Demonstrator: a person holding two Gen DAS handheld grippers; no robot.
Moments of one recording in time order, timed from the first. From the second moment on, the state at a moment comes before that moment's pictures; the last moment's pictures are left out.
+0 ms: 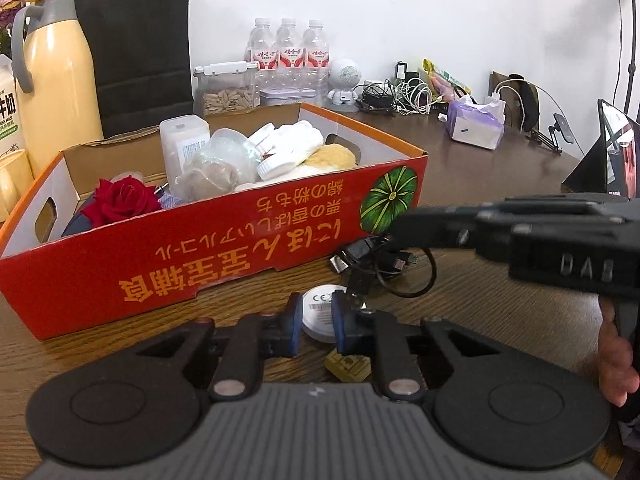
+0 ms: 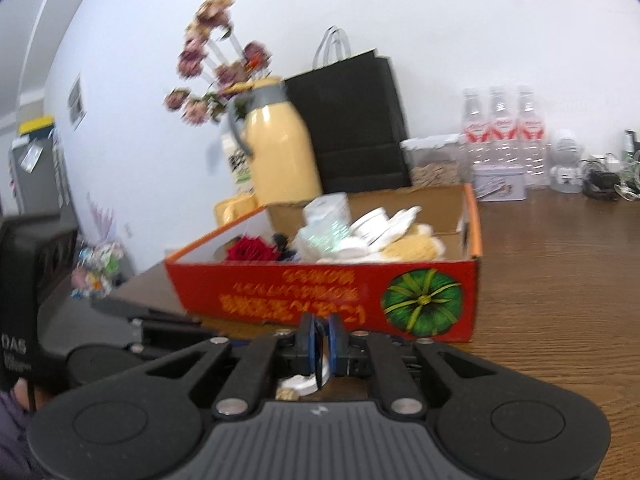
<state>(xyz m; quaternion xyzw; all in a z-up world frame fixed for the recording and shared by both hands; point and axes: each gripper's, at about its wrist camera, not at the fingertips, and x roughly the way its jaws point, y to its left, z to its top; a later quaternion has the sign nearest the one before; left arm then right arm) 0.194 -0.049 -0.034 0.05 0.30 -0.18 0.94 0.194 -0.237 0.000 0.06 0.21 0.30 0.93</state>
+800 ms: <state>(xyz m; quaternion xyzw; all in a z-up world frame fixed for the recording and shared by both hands) 0.190 -0.050 -0.035 0.04 0.30 -0.16 0.94 0.196 -0.228 -0.003 0.05 0.24 0.32 0.92</state>
